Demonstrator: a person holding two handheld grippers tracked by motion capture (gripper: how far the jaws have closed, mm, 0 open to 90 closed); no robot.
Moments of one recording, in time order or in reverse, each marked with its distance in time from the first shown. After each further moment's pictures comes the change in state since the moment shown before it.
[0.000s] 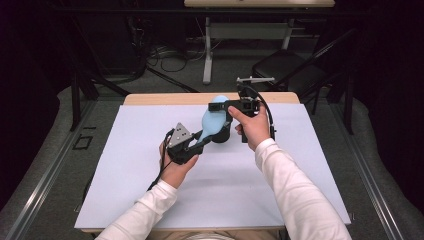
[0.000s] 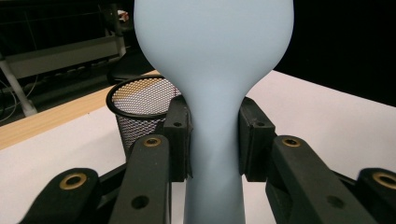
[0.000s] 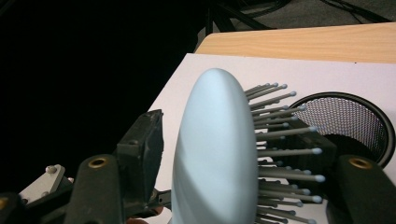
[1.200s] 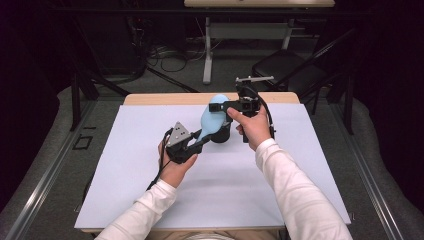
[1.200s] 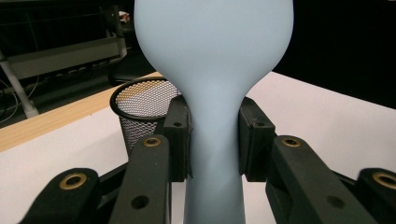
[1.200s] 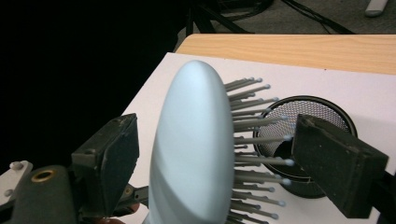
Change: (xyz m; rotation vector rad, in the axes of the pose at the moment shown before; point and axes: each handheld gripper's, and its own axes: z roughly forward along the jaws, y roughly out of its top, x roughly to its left) left arm 0.002 0.002 -0.002 -0.004 0.001 -0.001; right arm 0.005 0.000 -0.002 -0.003 -0.090 -0.057
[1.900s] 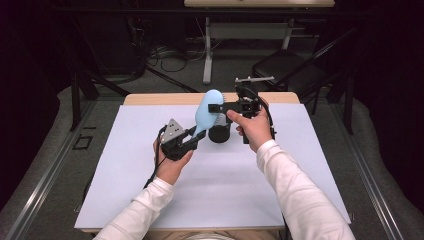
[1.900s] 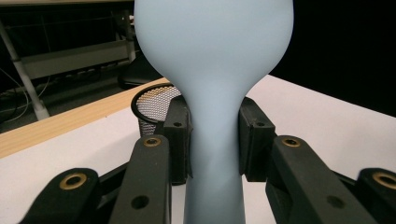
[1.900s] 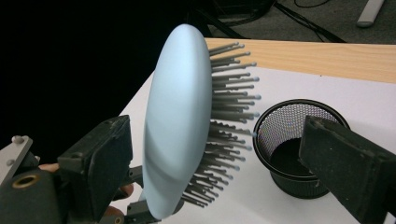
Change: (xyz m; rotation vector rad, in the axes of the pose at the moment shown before) left arm 0.011 0.004 -0.007 -0.023 0.027 -0.024; right arm 0.008 -0.002 -0.006 -0.019 -0.023 -0.034
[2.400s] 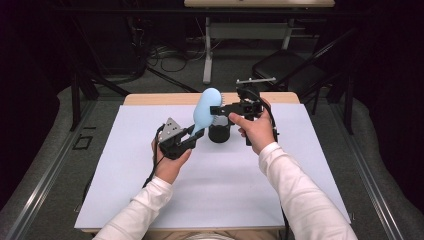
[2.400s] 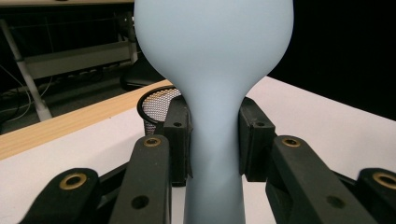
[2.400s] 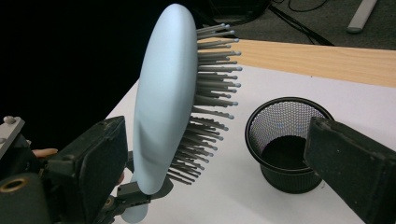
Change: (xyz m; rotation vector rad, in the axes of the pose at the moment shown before) left arm 0.005 0.002 -0.003 -0.007 0.012 -0.010; right arm 0.002 -0.004 -0.007 -0.002 -0.030 -0.041
